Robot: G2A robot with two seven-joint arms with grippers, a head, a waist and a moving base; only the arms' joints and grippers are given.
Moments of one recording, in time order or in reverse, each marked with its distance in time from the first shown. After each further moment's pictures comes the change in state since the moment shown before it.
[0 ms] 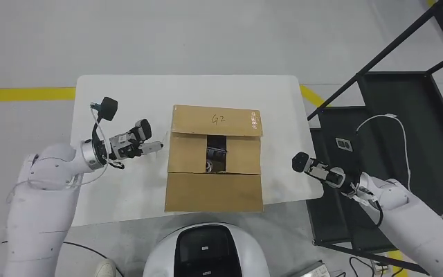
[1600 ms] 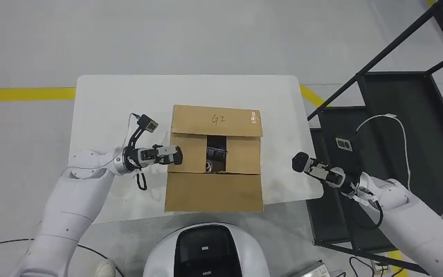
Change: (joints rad) left arm -0.168 -0.031 0.347 0.356 -0.599 0.283 -0.258; right arm 0.000 0.000 0.000 0.000 0.000 0.000 0.000
